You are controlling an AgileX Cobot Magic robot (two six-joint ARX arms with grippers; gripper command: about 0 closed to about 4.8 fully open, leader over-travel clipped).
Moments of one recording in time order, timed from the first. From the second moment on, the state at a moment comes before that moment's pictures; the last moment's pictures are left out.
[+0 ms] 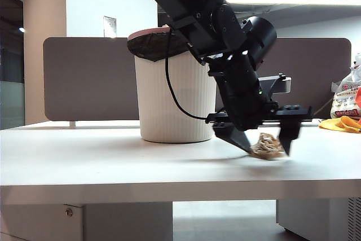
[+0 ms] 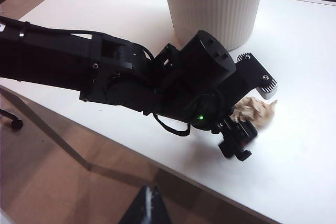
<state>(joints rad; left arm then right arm) -0.86 2.34 1.82 -0.28 -0.09 -0.15 0.54 0.59 0.99 -0.83 -0.08 0.16</state>
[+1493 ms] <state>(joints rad) -0.40 2.01 2.18 -0.22 0.17 -0.02 0.54 1.14 1.50 -0.30 -0.18 0.03</state>
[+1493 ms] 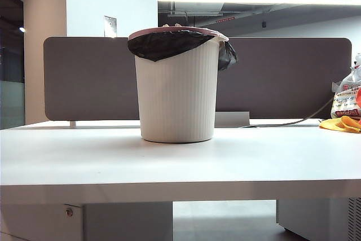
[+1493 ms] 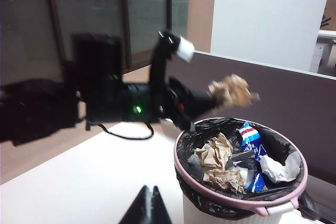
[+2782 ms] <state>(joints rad) -0.37 2.01 2.18 -0.33 0.46 -0.27 0.54 1.17 1.50 -0.54 -0.09 0.03</state>
